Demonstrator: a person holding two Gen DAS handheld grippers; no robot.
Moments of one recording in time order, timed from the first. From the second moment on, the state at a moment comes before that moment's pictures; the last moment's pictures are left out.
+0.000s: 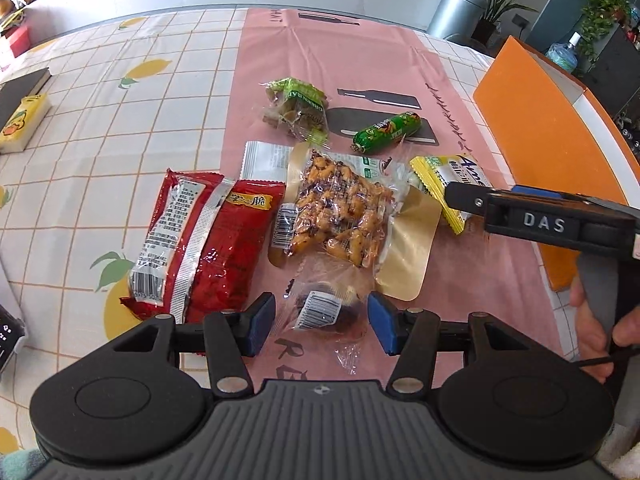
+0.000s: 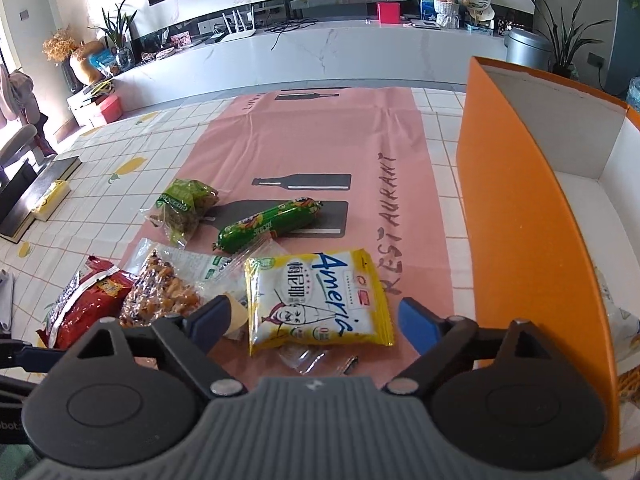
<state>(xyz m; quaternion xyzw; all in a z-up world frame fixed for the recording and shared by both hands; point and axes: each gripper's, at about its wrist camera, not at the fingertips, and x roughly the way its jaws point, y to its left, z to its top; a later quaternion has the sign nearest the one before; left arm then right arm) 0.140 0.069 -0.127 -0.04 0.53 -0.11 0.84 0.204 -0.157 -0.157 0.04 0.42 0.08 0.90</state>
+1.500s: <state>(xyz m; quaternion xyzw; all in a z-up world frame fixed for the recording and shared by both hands) 0.089 0.013 -0.015 -0.03 0.42 -0.14 0.90 0.113 -0.212 -0.055 0.07 0.33 0.12 0.93</state>
